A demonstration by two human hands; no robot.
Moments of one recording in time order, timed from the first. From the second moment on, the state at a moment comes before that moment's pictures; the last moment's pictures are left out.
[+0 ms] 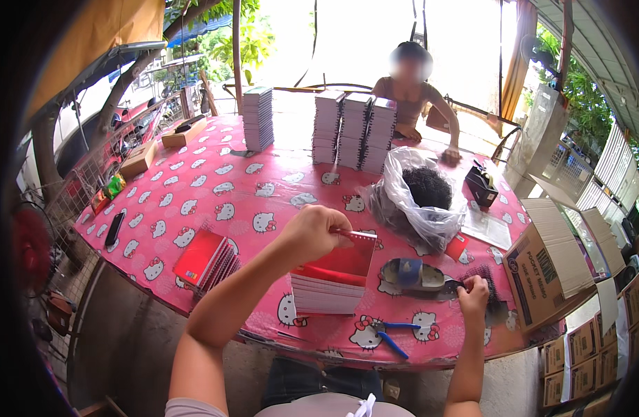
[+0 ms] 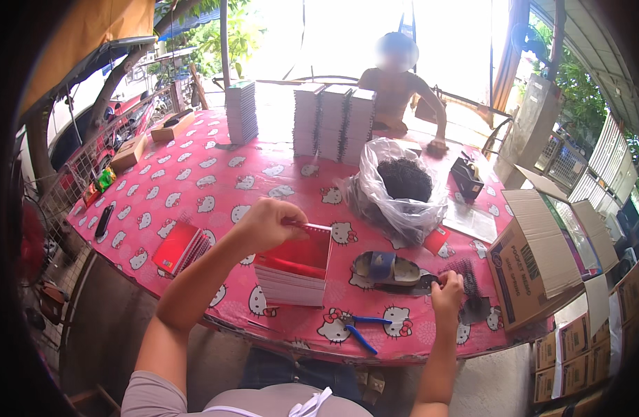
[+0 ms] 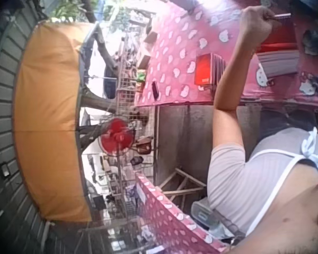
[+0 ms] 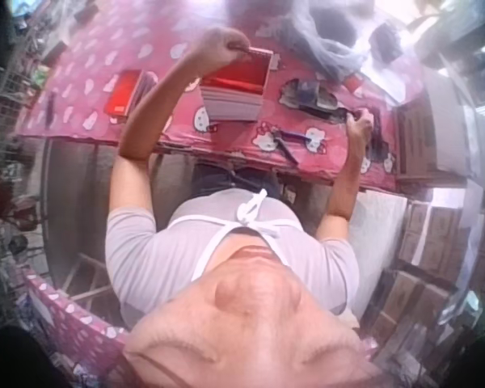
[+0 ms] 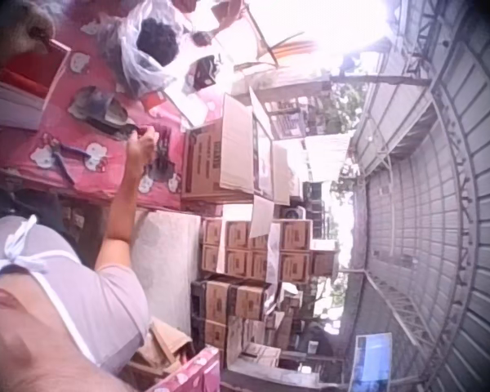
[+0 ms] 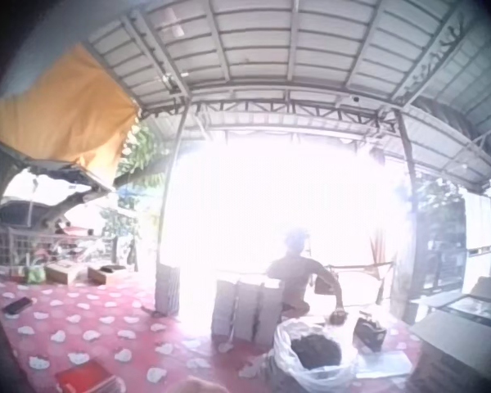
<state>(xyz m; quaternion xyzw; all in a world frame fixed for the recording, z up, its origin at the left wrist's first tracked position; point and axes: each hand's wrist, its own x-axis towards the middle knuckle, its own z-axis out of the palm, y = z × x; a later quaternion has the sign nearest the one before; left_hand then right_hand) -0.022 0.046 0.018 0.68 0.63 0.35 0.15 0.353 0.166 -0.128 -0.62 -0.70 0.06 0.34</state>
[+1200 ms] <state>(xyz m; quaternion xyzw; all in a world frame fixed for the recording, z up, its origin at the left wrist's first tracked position) 0.013 0.011 -0.020 0.64 0.62 0.44 -0.15 0.187 0.110 0.004 -0.22 -0.87 0.28 0.33</state>
